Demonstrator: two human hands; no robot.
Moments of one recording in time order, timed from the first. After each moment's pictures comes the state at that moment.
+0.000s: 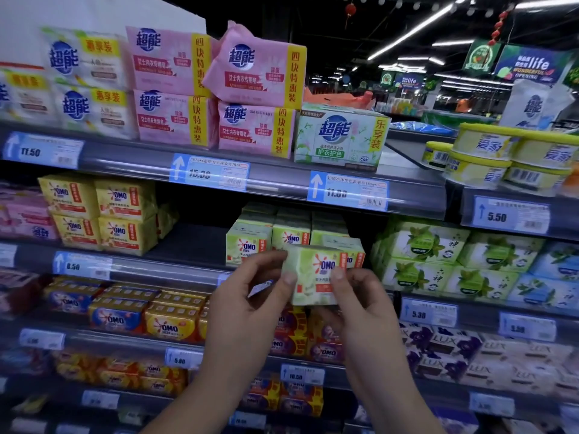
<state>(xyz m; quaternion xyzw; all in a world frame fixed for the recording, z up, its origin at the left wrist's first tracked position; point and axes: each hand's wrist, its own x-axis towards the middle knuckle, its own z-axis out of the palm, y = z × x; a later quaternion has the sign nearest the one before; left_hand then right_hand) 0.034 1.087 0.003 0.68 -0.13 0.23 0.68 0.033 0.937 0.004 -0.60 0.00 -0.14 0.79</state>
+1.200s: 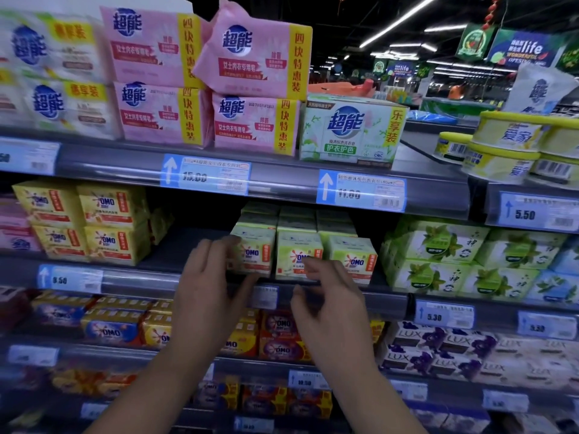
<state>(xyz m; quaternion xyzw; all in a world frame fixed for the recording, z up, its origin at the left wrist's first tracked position) 0.111 1.152 -0.028 0.87 -0.12 0.39 0.29 0.069 0.968 -0.008 -0.90 -0.06 -0.23 0.37</state>
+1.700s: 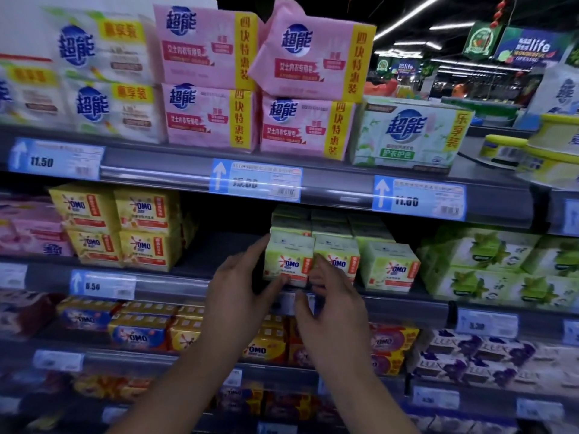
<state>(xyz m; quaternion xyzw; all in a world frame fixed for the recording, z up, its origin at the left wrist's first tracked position) 0.133 1.178 -0.033 0.86 -0.14 0.32 0.37 0.088 1.027 -0.023 -0.90 -0.03 -0.22 0.39</state>
